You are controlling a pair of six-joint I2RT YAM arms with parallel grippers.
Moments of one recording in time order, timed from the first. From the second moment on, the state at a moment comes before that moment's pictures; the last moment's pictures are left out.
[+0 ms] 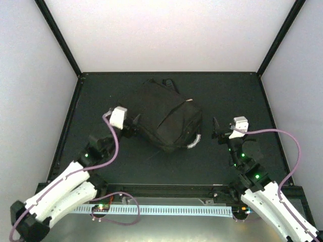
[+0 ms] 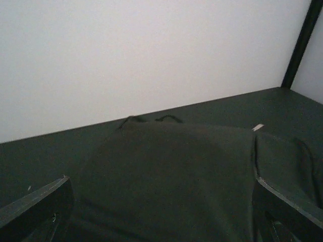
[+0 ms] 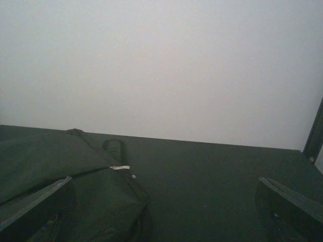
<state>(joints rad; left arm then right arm) -0.64 0.77 0.61 0.02 -0.25 -0.06 0.57 0.34 0.41 -0.06 0.37 0.03</state>
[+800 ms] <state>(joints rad) -0.31 1.01 0.27 0.54 -0.47 0.05 0.11 1.14 0.13 0.88 0.26 0.00</state>
